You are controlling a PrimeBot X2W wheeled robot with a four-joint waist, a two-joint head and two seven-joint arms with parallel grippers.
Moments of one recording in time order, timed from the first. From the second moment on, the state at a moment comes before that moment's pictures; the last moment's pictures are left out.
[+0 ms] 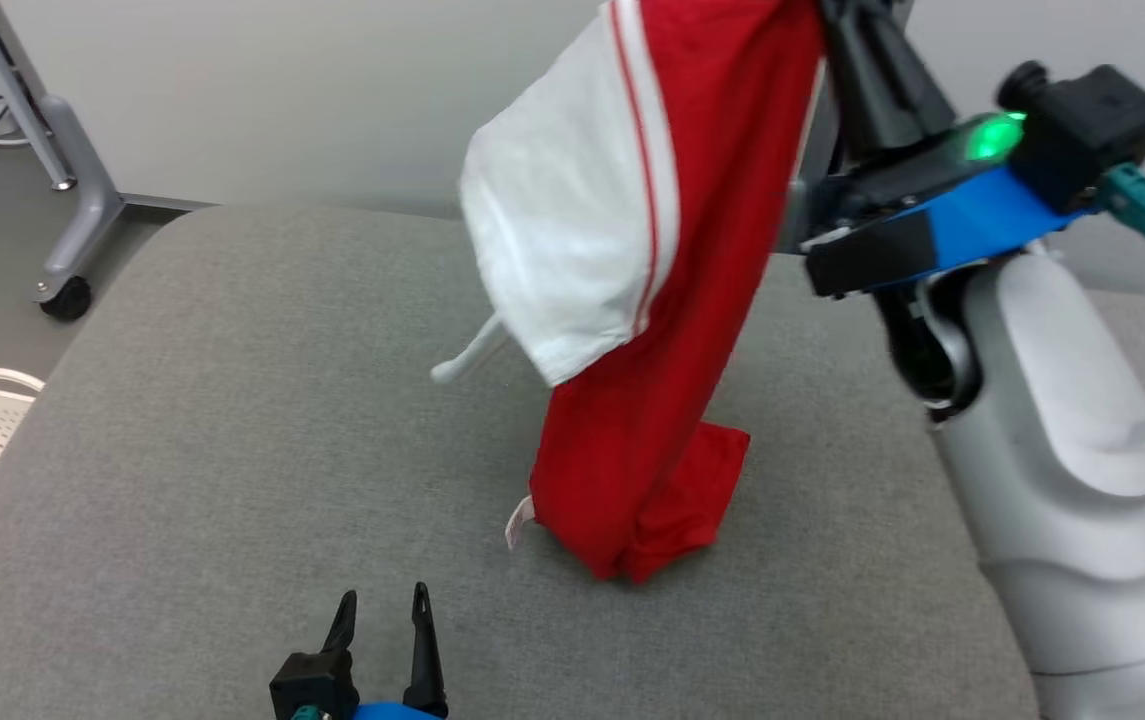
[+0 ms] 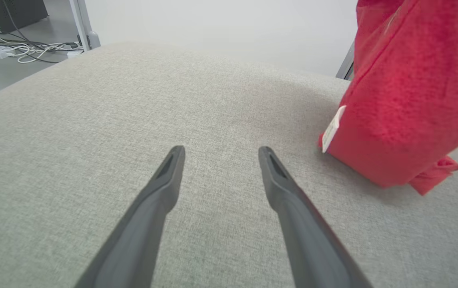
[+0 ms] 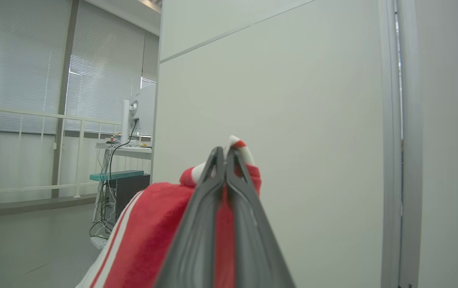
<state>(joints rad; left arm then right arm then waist) -0.02 0.05 -0.34 0.44 -0.35 0.16 -0.26 -0.84 -0.06 0.26 0.39 0.28 0.13 -0.26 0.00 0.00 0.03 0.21</state>
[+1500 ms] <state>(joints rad) -0.42 0.05 -0.48 0.77 -0.49 0.10 -0.26 -0.38 -0.14 0.05 0.50 0.17 0.13 -0.26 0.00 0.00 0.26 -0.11</state>
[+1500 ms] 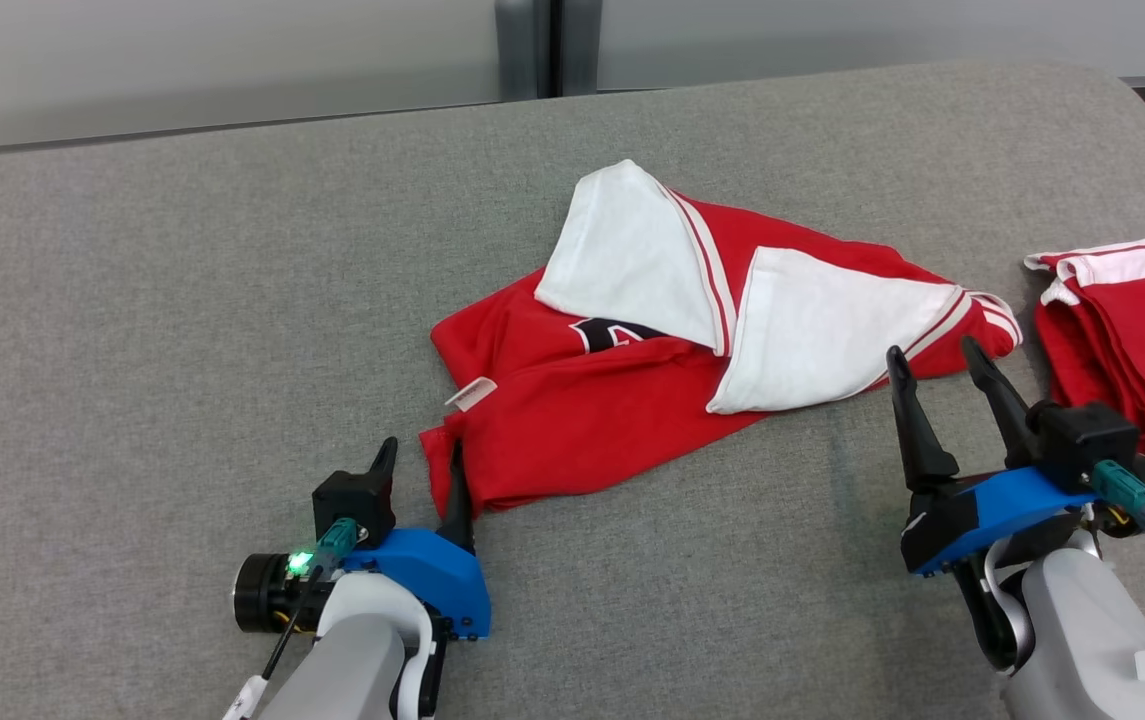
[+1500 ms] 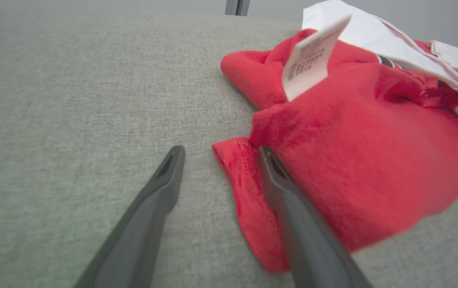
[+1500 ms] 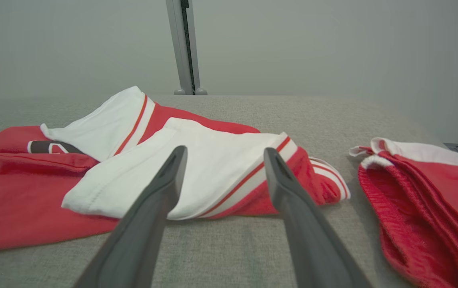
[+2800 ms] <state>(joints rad) -0.02 0.05 -0.13 0.44 -0.20 0.14 -0.26 -0.25 -0.07 0.03 0.56 0.16 0.13 -0.26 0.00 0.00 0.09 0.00</state>
